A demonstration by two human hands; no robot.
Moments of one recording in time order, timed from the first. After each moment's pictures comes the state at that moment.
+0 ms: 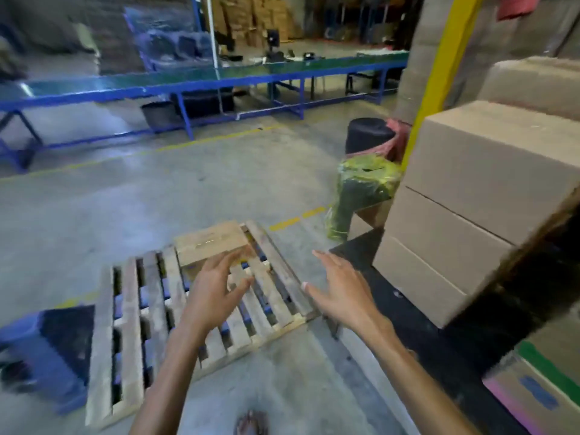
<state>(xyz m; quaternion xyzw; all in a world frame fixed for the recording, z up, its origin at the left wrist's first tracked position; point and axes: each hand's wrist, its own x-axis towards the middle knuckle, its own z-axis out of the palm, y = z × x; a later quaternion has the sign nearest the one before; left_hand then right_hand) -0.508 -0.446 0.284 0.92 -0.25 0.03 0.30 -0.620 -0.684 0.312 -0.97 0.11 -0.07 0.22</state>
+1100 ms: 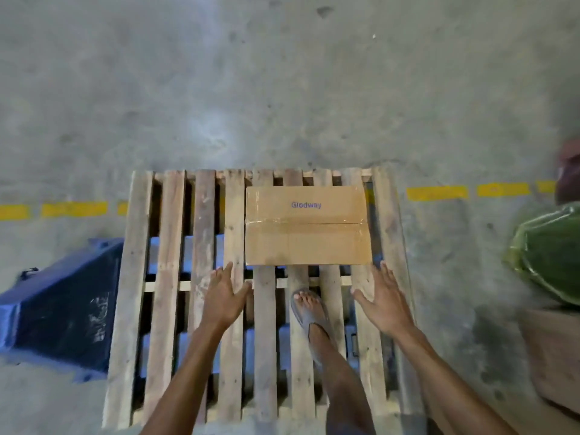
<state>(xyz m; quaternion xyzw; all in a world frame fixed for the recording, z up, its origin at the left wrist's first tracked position) 0.293 -0.266 -0.171 0.88 0.23 -0.27 0.33 0.307 -0.610 -0.170 -0.93 0.10 0.29 0.20</state>
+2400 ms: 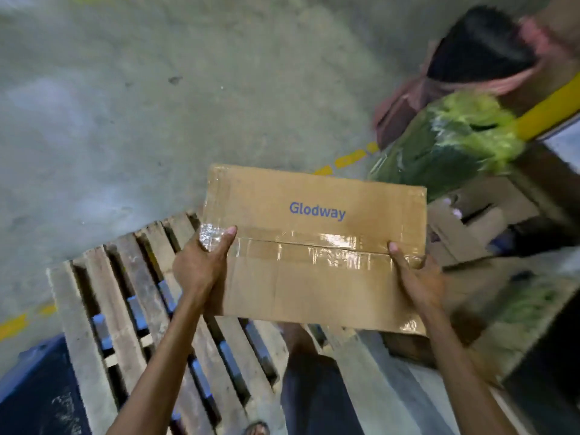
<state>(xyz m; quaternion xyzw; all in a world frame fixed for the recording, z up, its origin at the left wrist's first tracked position) 0.274 -0.359 0.084 0.91 0.10 -0.12 0.40 0.090 -0.693 0.114 -0.76 0.55 -0.06 0.36</state>
